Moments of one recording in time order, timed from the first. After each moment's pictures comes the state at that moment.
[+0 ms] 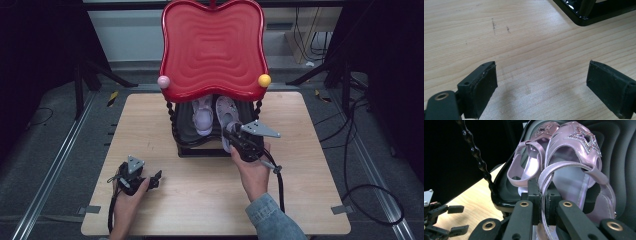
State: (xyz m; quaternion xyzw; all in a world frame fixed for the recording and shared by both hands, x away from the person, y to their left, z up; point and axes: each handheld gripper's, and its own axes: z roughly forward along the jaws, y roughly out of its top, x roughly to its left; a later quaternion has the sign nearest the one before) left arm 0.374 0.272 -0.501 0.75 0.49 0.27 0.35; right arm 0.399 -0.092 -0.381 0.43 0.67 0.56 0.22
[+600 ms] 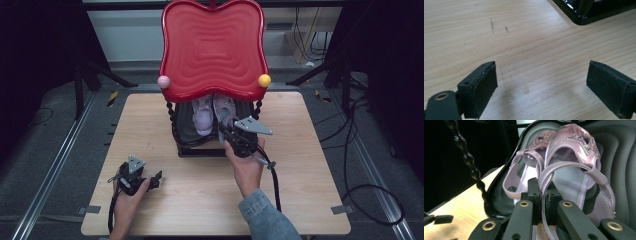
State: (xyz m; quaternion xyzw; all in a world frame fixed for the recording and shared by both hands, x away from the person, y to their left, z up) left arm 0.374 0.271 -0.502 0.75 0.49 0.27 0.35; right arm 0.411 -0.076 -0.379 0.43 0.66 0.56 0.25
